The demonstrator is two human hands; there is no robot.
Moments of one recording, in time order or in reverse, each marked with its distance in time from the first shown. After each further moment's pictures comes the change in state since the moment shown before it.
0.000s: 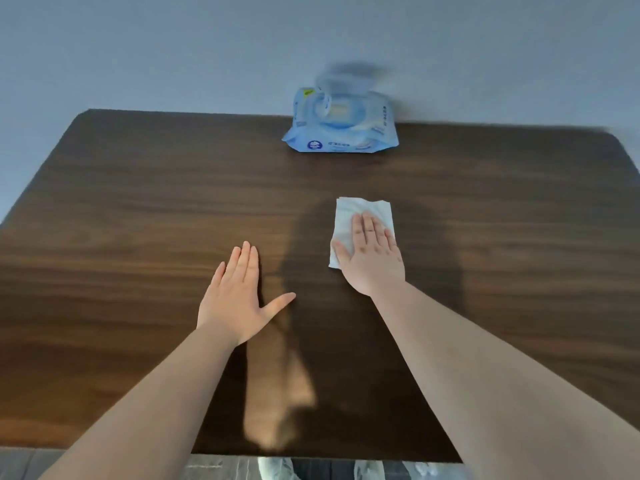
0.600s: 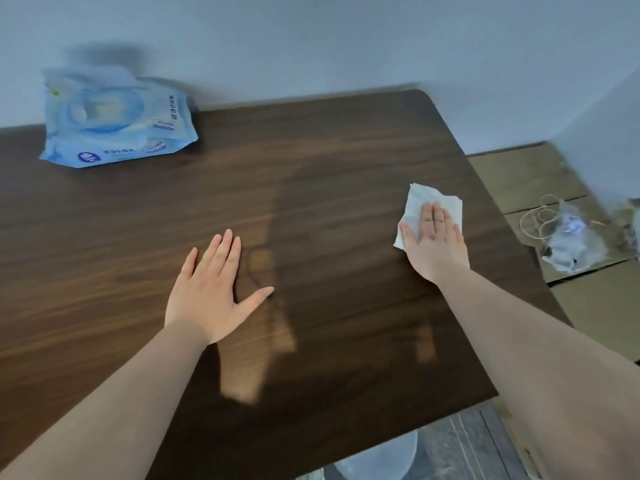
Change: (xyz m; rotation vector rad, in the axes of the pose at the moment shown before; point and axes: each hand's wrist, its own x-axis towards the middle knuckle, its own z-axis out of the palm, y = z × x) left_hand 0.057 0.222 0.026 0.109 0.096 0.357; right_hand -0.071 0.352 -0.053 0.052 0.077 0.554
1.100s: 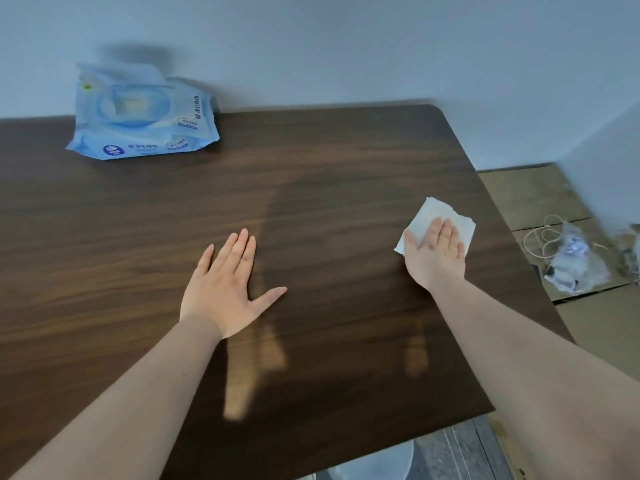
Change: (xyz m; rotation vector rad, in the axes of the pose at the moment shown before) left_hand -0.001 -0.001 -0.003 -0.005 -0.035 -0.017; right_hand -0.007 -0.026 0.002 0.019 -0.030 0.114
